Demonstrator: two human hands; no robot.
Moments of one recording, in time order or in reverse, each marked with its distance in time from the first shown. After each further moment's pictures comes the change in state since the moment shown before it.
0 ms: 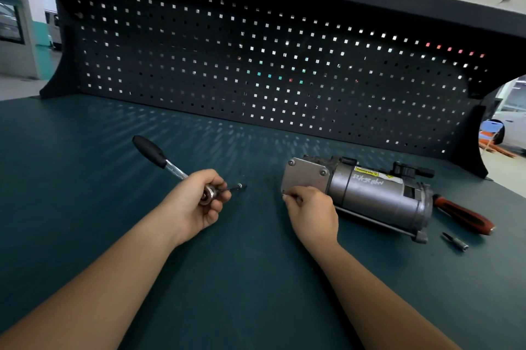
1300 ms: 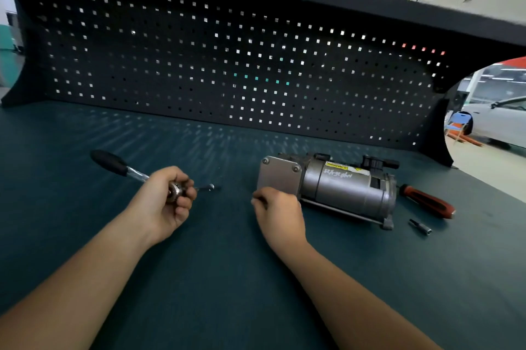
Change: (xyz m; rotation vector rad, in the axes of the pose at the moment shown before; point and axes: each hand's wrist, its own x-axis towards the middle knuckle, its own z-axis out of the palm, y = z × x) left_hand -0.003 0.004 -0.002 -0.106 0.005 0.012; right_hand -0.016 -0.016 -0.010 0.048 -0.106 -0.080
